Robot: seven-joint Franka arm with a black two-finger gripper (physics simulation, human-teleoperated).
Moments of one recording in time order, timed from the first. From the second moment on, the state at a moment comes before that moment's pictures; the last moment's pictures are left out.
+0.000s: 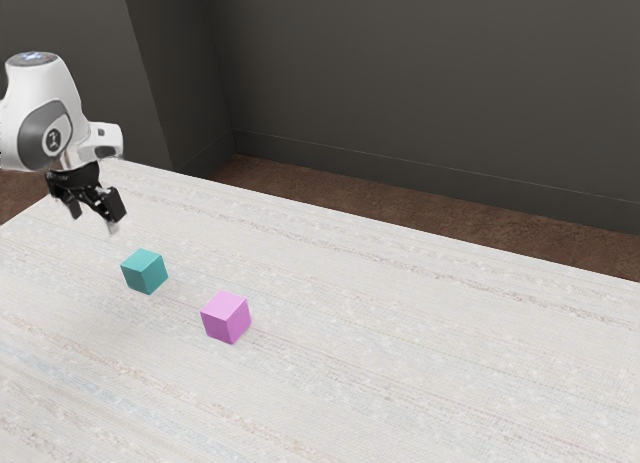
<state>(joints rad) -0.09 0.03 0.49 -2.04 0.11 2.19 0.32</state>
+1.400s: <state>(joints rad) -0.04 0.22 0.44 -2.06 -0.04 2.32 0.51</state>
